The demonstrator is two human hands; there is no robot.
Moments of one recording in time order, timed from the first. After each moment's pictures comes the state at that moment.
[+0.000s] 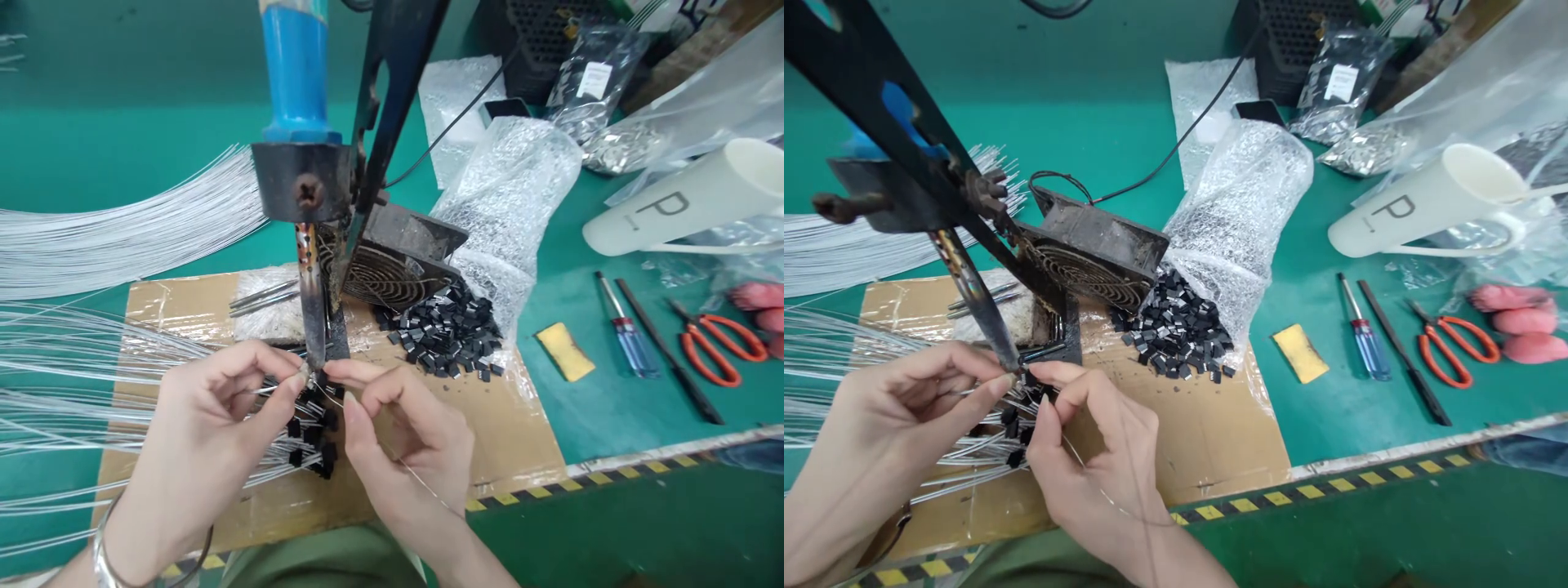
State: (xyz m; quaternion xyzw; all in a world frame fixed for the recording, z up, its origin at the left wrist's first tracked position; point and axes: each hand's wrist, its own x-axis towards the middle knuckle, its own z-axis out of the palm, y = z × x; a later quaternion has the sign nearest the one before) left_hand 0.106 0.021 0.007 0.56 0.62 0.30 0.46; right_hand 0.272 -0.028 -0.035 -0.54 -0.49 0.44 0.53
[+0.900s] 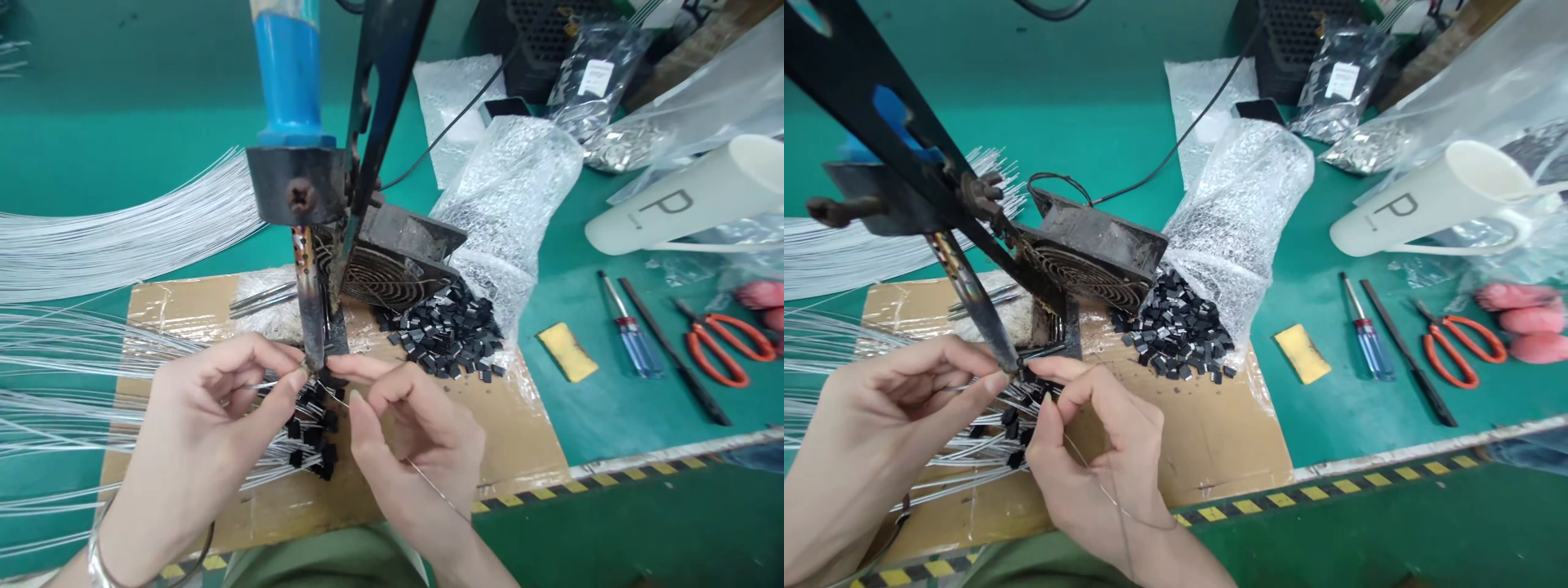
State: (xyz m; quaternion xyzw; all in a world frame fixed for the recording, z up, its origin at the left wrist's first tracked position) left_hand 0.112 0.026 0.012 0.54 0.62 0.32 0.46; right_hand 0.274 -0.025 -0.030 -0.52 -0.47 0.45 0.55
